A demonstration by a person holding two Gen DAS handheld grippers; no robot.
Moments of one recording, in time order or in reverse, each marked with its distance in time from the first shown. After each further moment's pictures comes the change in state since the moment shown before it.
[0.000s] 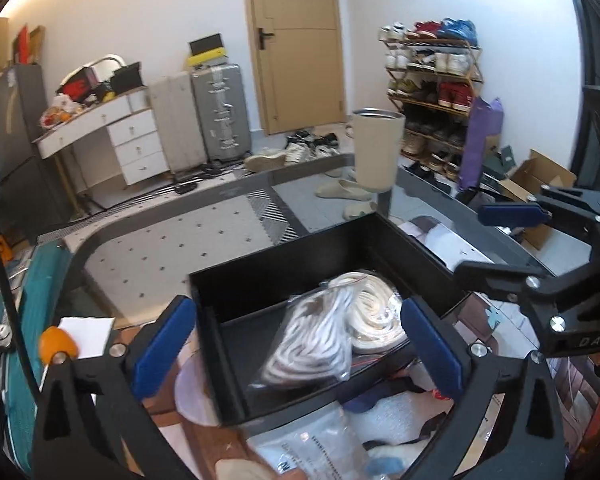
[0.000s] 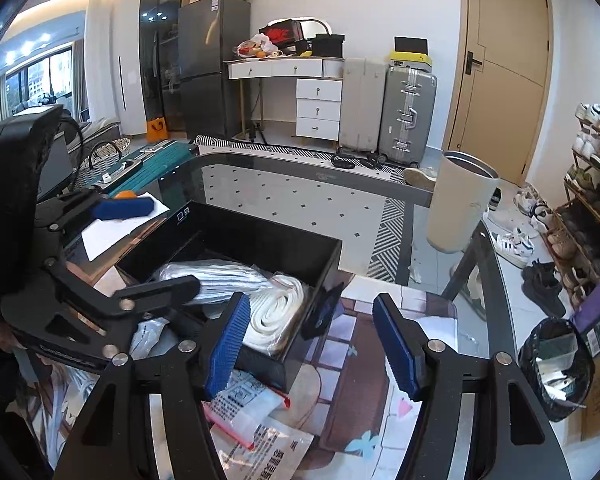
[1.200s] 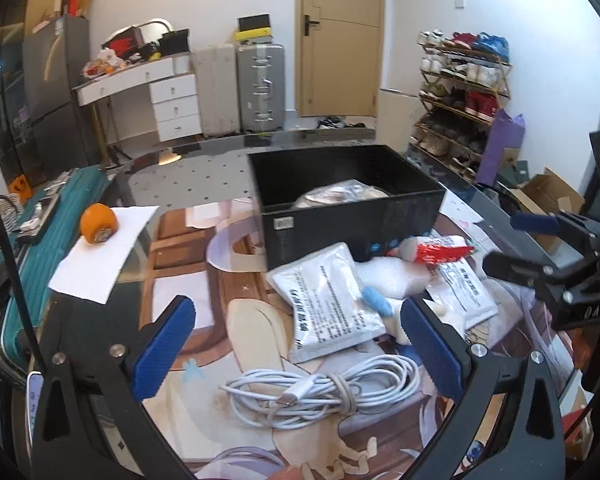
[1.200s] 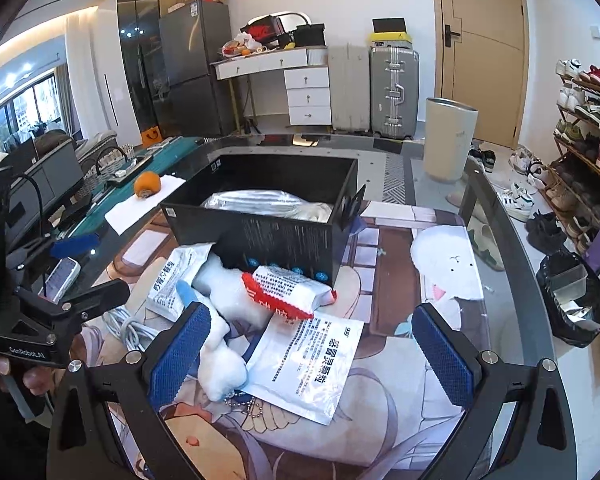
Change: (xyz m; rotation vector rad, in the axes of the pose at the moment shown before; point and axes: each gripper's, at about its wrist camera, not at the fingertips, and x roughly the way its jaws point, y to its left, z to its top) left arm -0.075 0.003 -0.095 -0.163 0.043 0.058; right arm -0.044 0.023 -0.073 0.126 0.030 0.020
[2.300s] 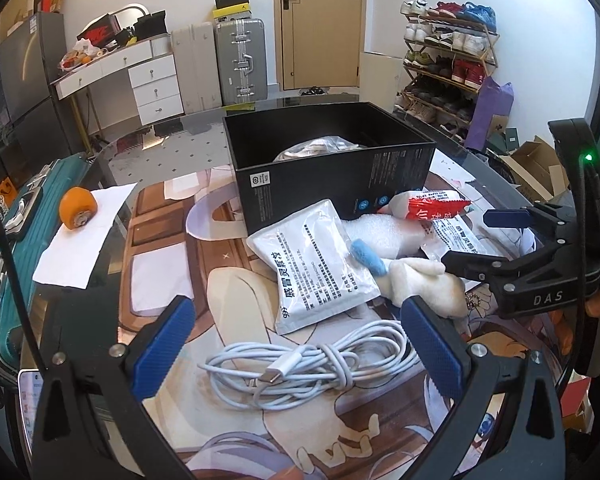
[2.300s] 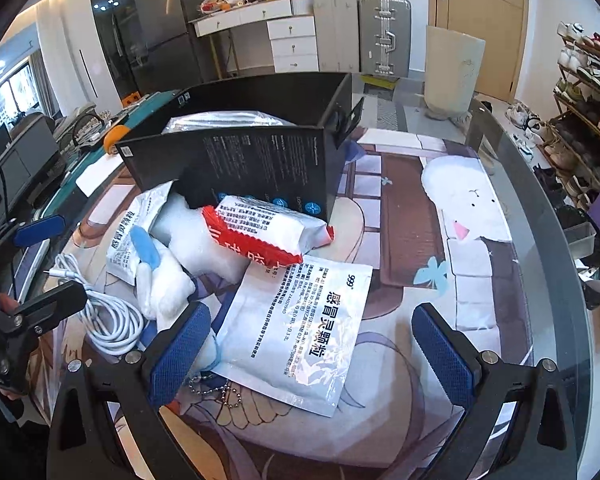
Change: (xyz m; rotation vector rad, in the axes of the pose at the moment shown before) left arm 0.016 -0.006 -0.013 0.065 0.112 -0.054; right arm 0.057 -0.005 -0.020 0.043 0.193 -0.031
